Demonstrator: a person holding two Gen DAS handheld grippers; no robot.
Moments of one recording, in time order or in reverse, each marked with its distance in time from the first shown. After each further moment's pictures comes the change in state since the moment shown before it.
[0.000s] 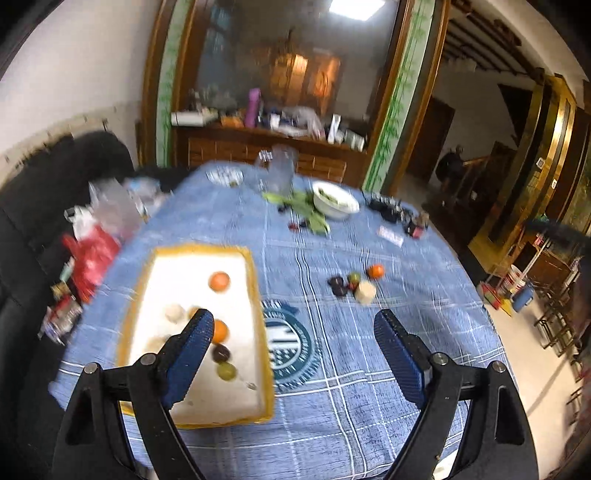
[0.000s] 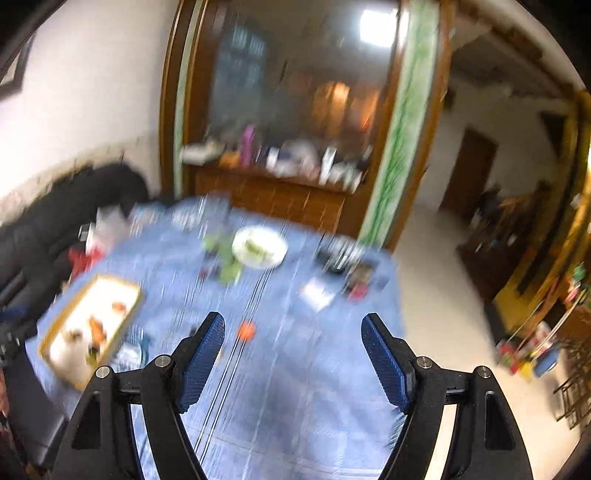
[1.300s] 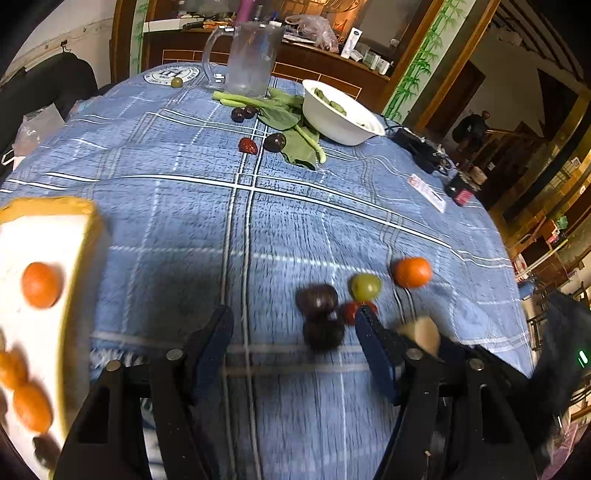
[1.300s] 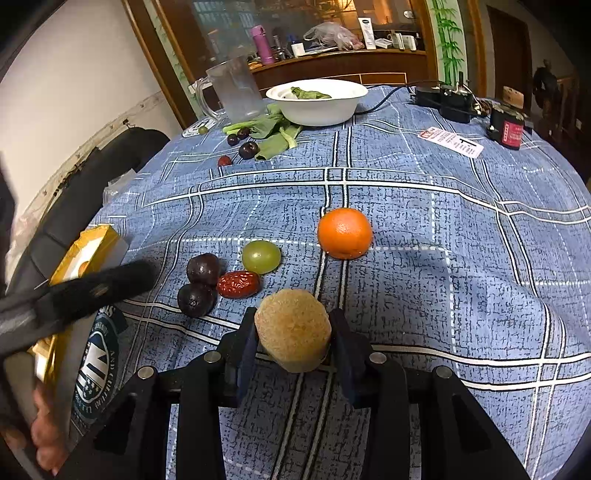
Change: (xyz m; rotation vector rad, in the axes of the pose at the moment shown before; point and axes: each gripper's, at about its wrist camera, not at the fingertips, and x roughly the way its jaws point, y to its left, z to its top) left arm 0.288 -0.053 0.027 -0.116 0.280 -0.019; right arm 0.291 0.059 -0.111 0.250 0.234 0.310
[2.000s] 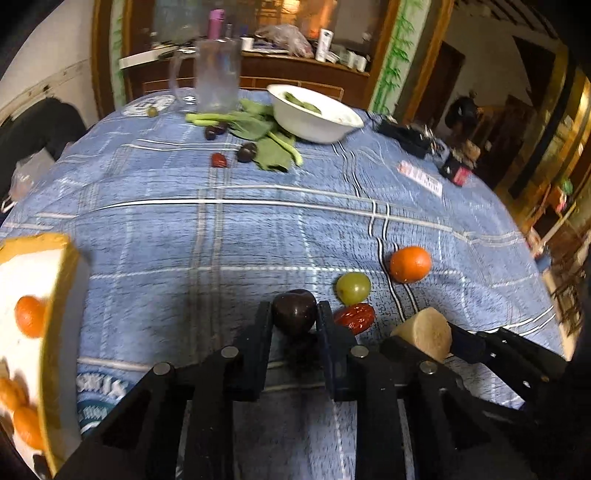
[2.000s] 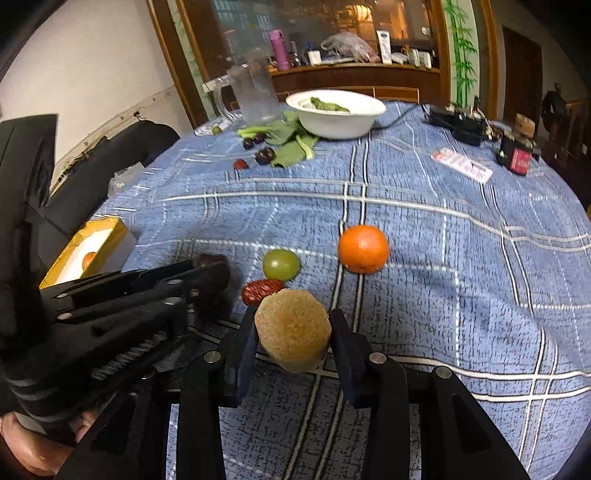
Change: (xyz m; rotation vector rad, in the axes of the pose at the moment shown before) left arm 0.000 -0.028 -0.011 0.128 -0.075 0.055; right arm -0.007 0.016 0.001 -0.077 -0.042 -0.001
